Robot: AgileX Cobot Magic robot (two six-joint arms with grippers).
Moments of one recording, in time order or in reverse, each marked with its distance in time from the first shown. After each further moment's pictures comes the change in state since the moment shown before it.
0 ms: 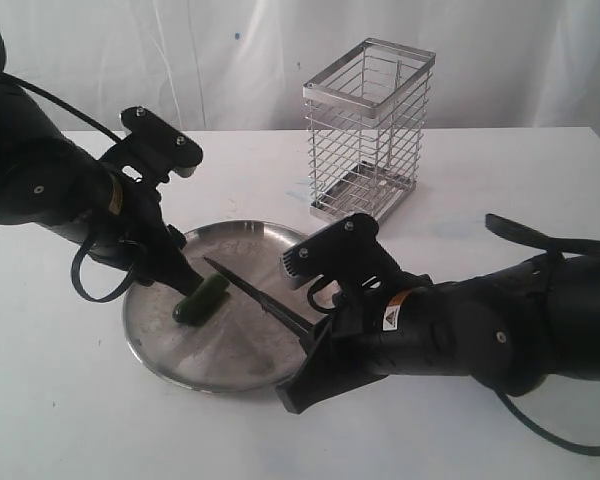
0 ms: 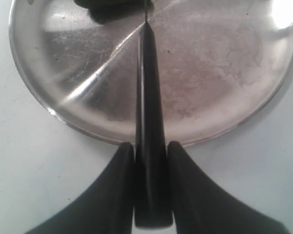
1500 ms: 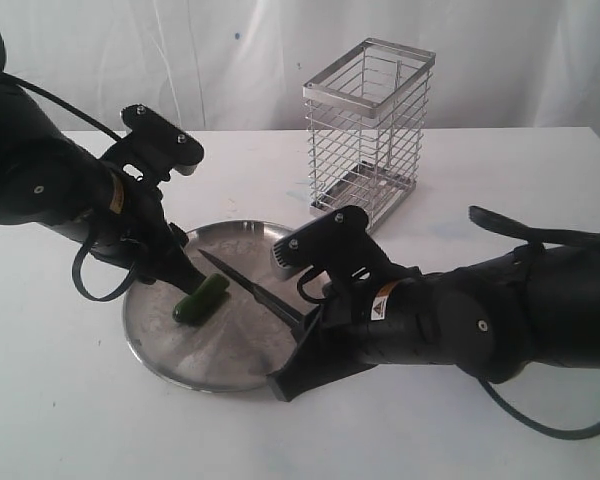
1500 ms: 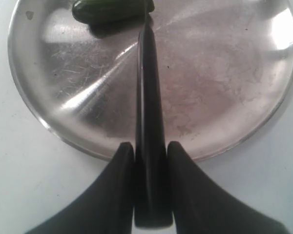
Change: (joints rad) left arm 0.000 0.000 0.000 0.000 -0.014 -0.002; right arm 0.000 0.030 -0.034 -0.002 -0.007 0.000
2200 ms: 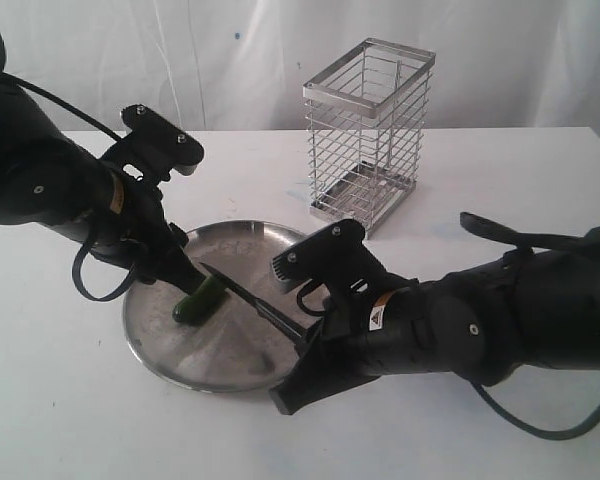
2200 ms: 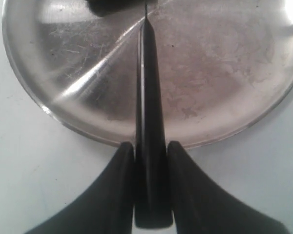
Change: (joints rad) left arm 0.000 0.000 0.000 0.000 -0.001 0.000; right arm 0.000 0.028 -0.002 0.000 0.032 0.000
